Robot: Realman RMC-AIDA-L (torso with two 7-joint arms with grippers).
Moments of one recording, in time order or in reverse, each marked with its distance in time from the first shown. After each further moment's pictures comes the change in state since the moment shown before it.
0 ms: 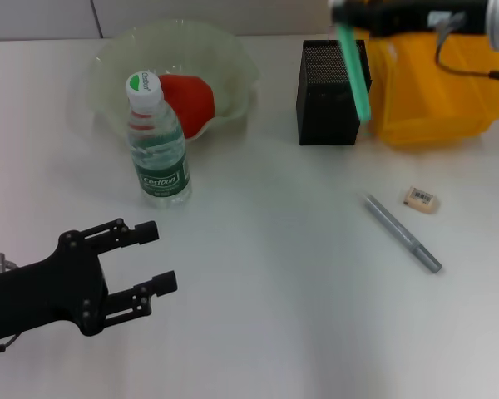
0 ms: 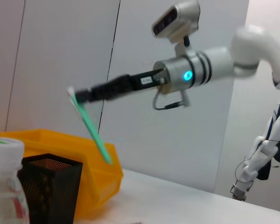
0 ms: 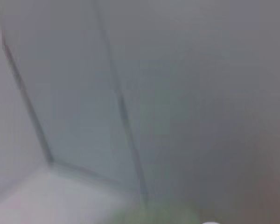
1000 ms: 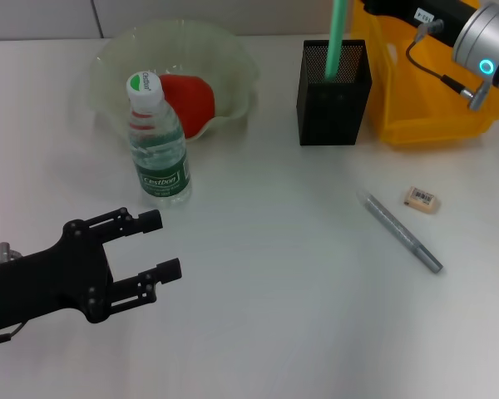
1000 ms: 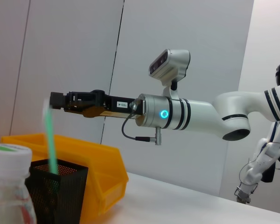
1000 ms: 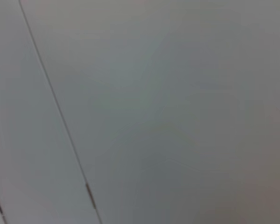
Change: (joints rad) left arm -0.020 -0.006 -0.014 -0.004 -0.001 -0.014 -0.005; right arm 0.226 -0.001 0.223 0.806 0.658 0.036 -0.896
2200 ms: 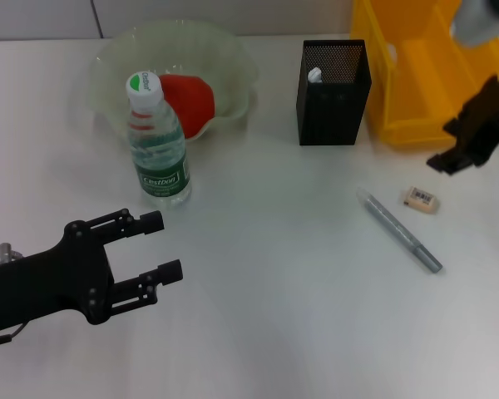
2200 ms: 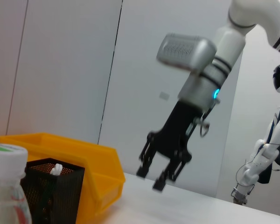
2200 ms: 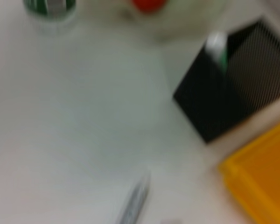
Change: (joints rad) left arm -0.002 0.000 0.000 -0.002 0.004 0.006 -0.007; right arm -0.023 0.004 -0.277 -0.997 -1.583 -0.702 0.975
